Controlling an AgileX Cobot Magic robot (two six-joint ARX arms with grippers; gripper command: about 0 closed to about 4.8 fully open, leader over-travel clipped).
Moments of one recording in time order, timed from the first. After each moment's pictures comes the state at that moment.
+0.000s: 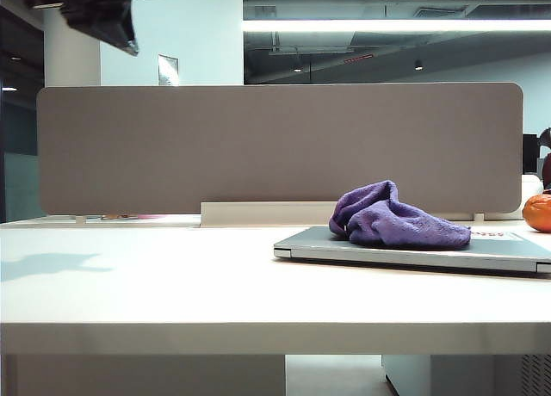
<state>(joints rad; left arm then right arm) -0.26 1.45 1.34 -0.28 -0.02 0.05 0.01 0.00 0.01 -0.15 0.00 0.10</state>
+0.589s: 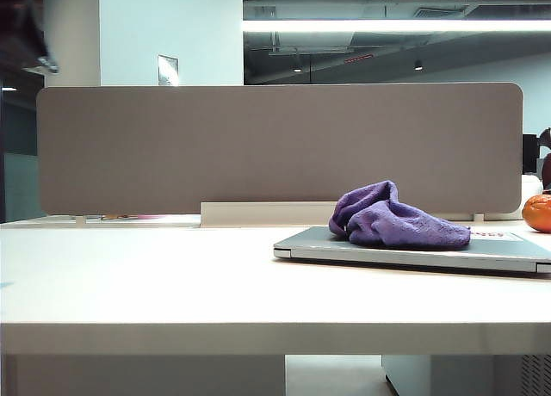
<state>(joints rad) -0.27 0.87 0.67 -0.13 -0.02 -0.08 0.01 0.00 0.01 -0.15 0.00 0.10</state>
